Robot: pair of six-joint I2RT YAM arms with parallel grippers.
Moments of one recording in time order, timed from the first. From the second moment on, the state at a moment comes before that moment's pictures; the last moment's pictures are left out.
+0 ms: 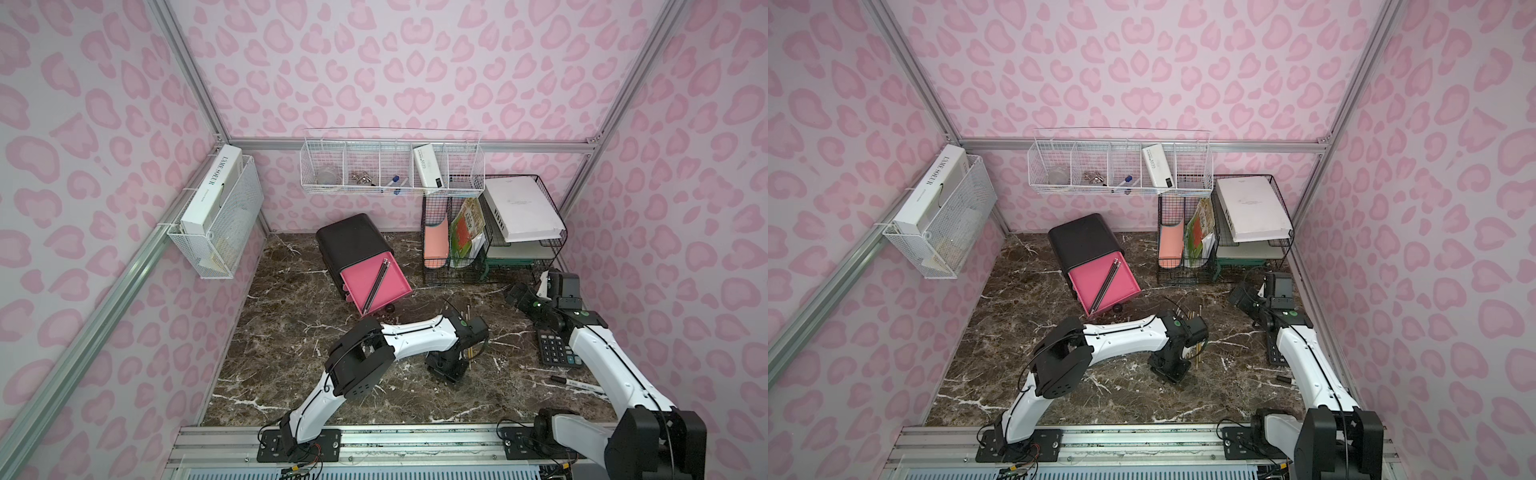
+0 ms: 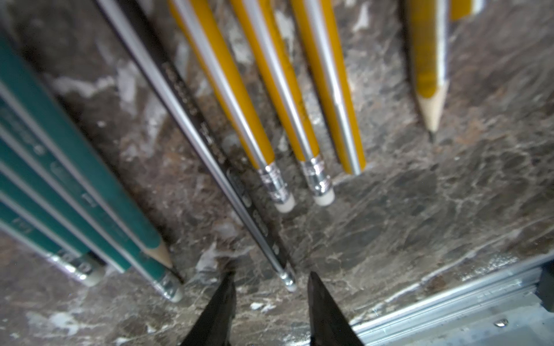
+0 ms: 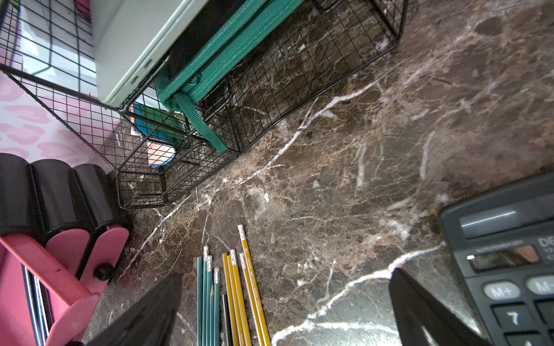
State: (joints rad) left arm -1.11 2.23 1.72 -1.11 0.17 -0.52; right arm 0.00 1.16 0.77 -0.41 -0.18 0.60
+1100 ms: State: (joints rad) left arm -1.10 2.31 1.82 -1.23 0.17 -0.47; right arm -0.02 1.15 0.77 -0.41 -0.20 0.60
